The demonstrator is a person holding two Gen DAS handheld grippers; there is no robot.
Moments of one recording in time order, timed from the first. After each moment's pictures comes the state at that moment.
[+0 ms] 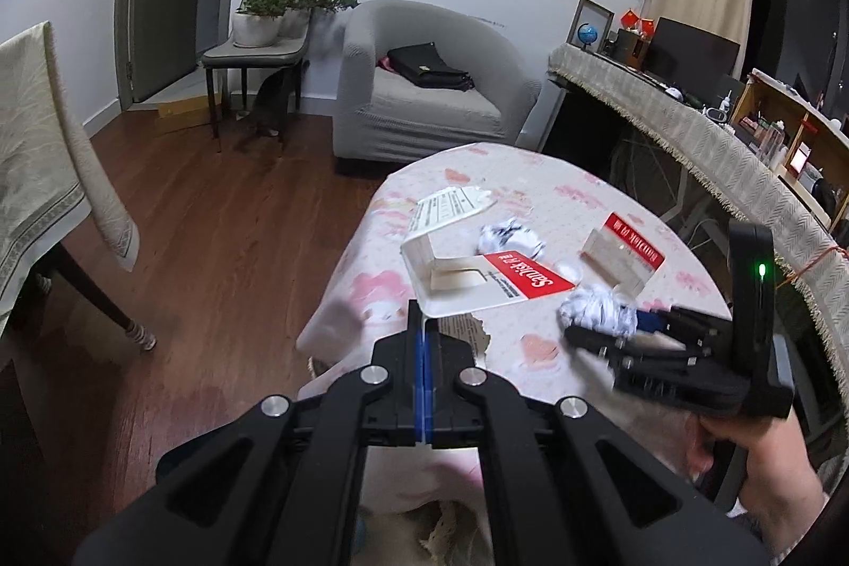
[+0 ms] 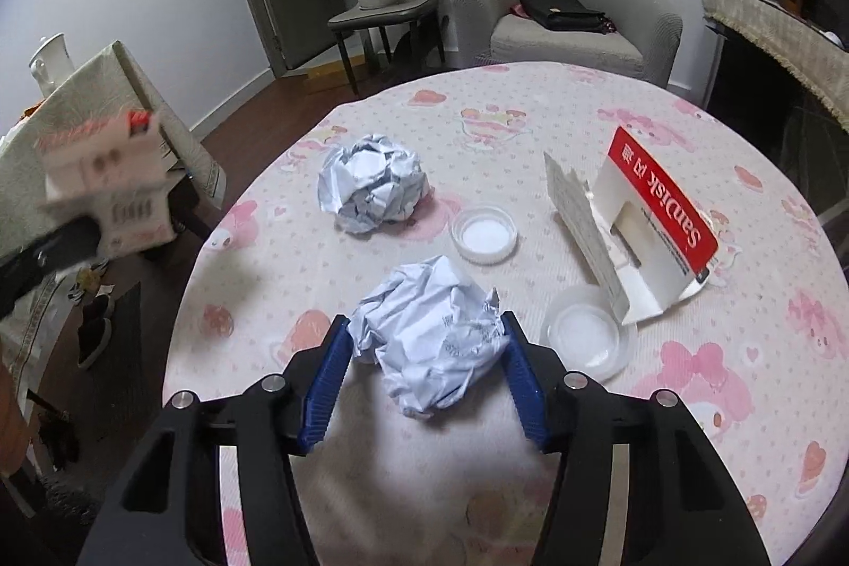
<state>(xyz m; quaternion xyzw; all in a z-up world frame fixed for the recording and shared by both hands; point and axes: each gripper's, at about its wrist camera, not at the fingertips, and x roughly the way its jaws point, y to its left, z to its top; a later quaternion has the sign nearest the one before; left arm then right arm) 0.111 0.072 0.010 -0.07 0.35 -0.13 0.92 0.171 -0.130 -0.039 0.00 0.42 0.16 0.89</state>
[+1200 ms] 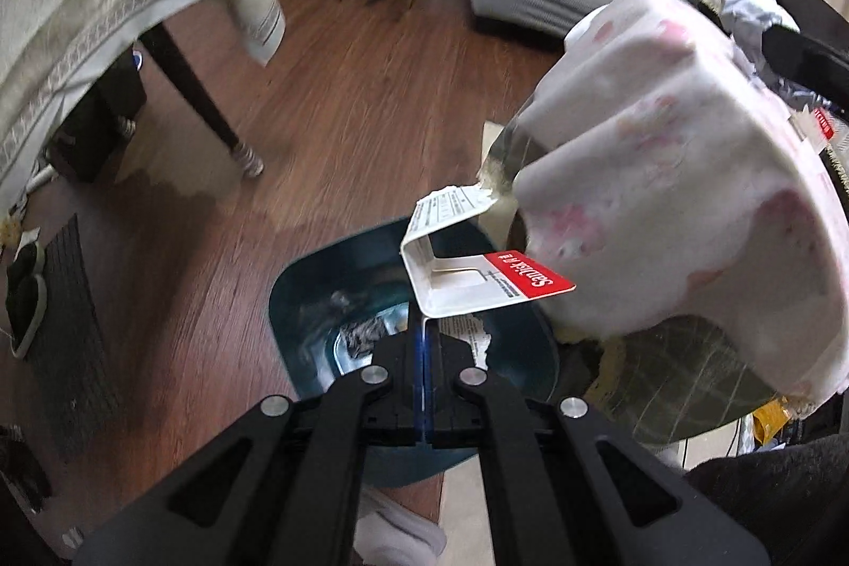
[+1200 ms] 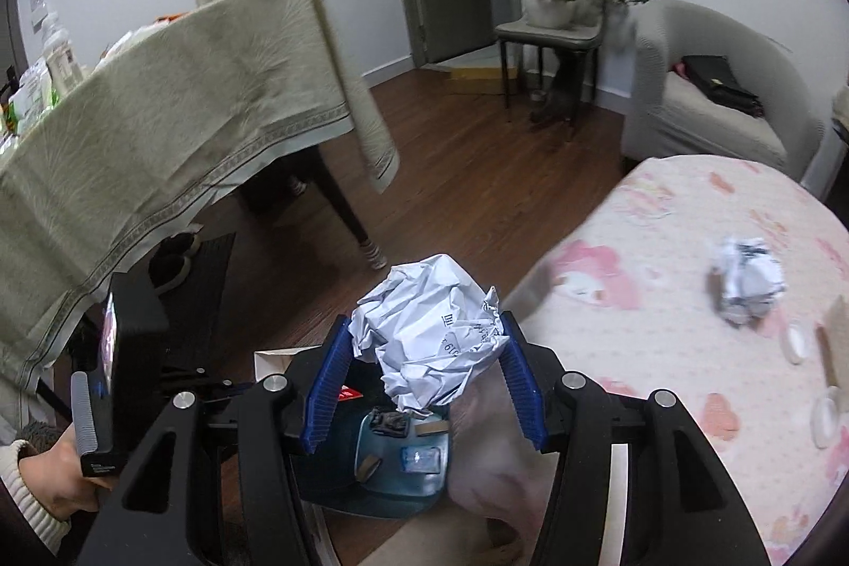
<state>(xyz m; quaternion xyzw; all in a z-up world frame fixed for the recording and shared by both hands) 0.055 0.208 -0.125 -0.08 0.51 0.00 0.85 0.126 0.058 -0.019 -0.06 0.38 0.33 0.86</state>
